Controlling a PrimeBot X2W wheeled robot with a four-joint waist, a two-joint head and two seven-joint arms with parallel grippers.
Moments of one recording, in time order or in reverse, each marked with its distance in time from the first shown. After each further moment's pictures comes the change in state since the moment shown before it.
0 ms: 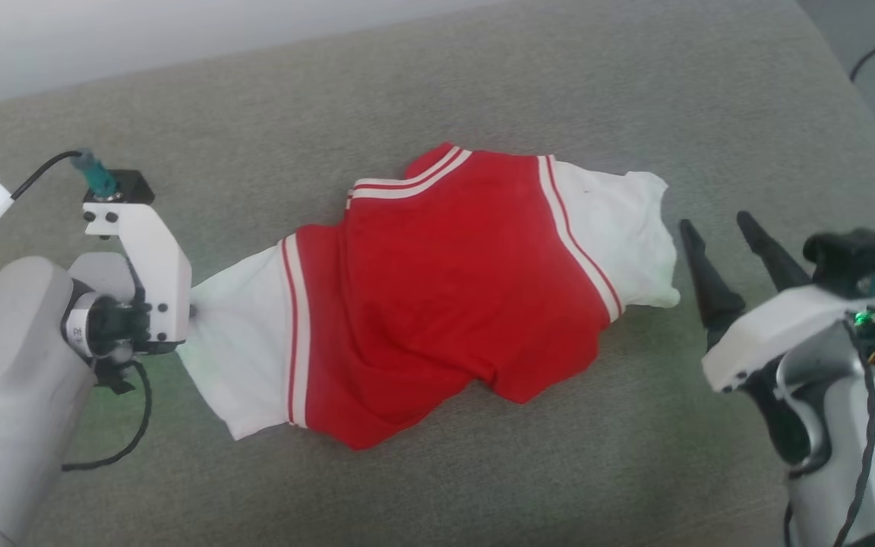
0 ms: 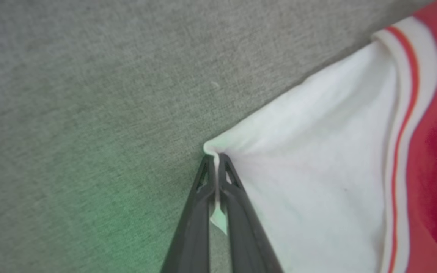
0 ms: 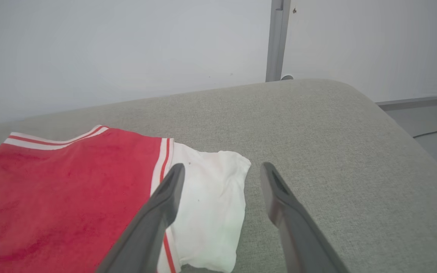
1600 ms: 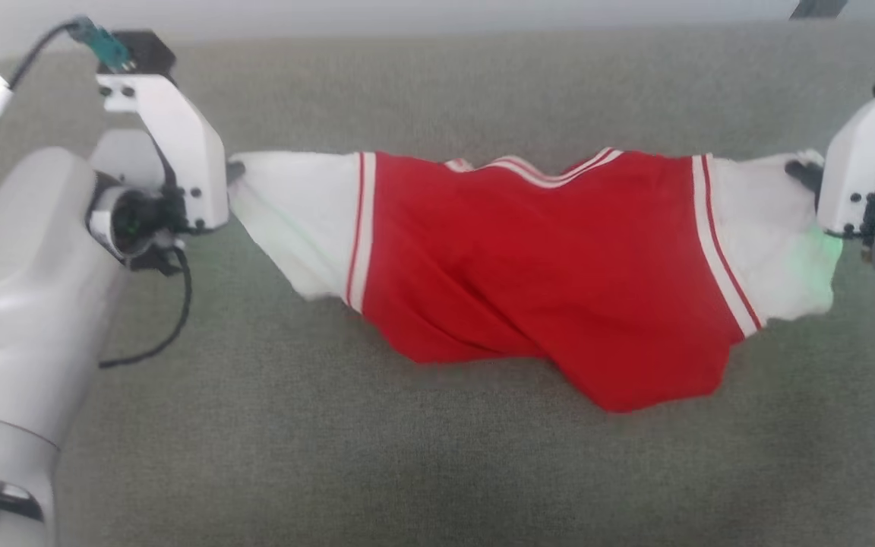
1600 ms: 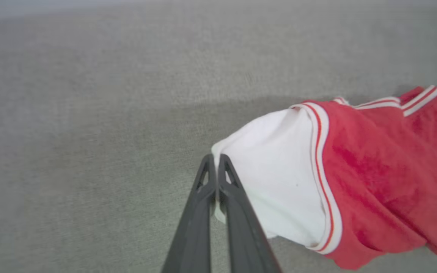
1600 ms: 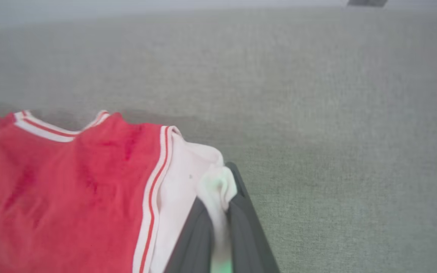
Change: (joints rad) left arm -0.231 -0.123 0.023 0.129 -0.022 -0.079 -0.217; right arm -0.544 -0.276 0.141 0.506 0.269 0.000 0.646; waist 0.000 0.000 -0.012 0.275
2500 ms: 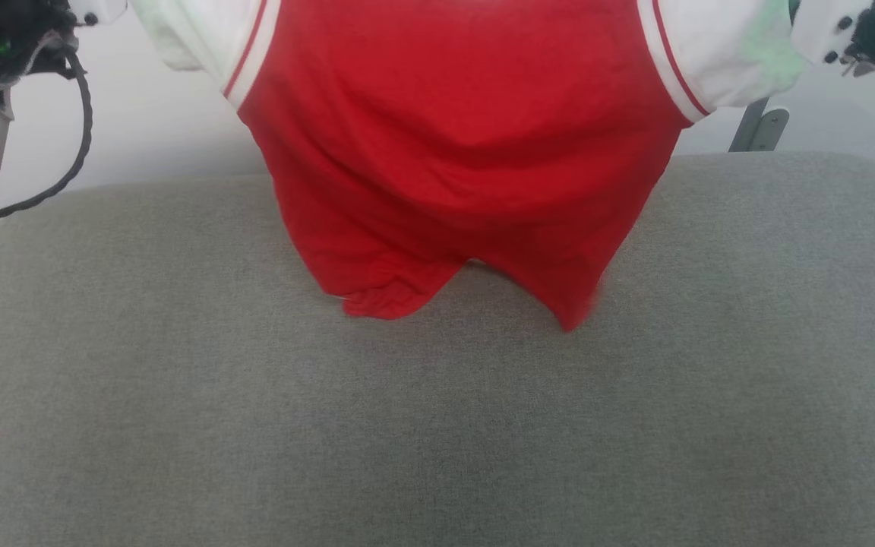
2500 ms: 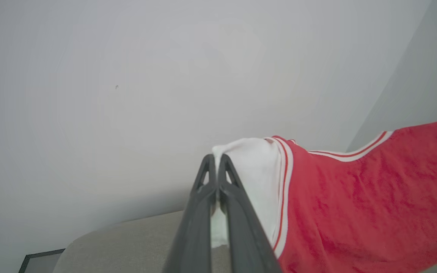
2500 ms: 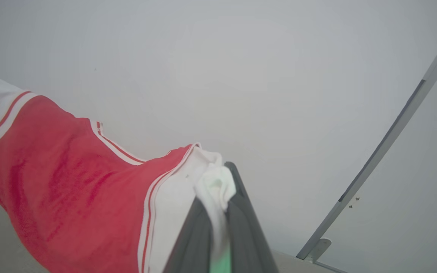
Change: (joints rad) left arm -0.254 0.093 0.058 -0.130 0.057 0.051 -0.117; right arm -0.288 -0.001 0.228 -0.169 0.050 0.000 -0.251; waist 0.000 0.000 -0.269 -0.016
